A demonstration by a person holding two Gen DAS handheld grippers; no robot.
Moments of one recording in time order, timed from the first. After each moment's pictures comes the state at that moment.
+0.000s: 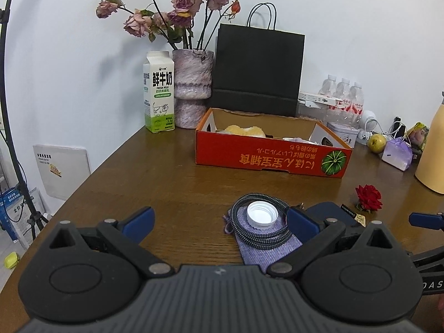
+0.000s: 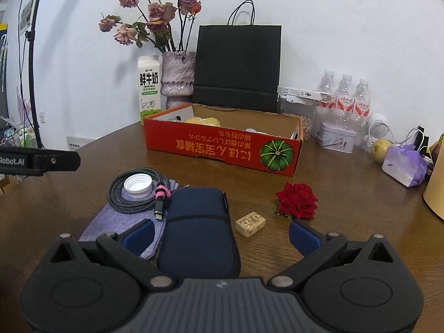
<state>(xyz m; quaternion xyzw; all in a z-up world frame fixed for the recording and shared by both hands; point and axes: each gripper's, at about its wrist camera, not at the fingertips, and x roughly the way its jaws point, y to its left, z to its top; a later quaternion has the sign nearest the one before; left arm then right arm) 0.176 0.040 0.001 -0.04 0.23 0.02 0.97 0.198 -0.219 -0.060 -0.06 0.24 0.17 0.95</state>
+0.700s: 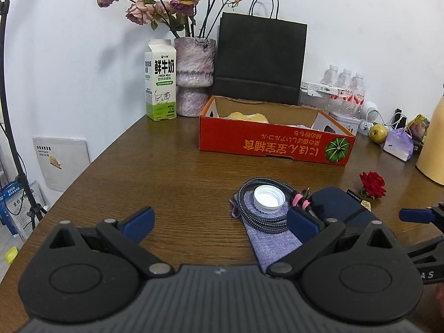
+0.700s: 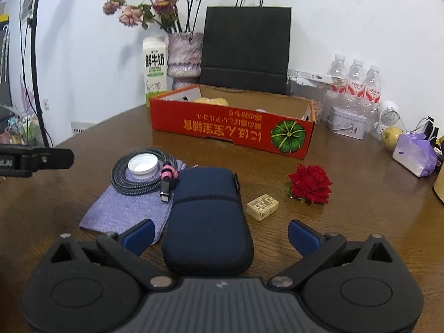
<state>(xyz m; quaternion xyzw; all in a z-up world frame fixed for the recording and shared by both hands) 0.176 0.049 -0.011 -0.04 0.25 0.02 0.97 0.212 -0.207 -0.074 -0.08 0.28 0.19 0.94</state>
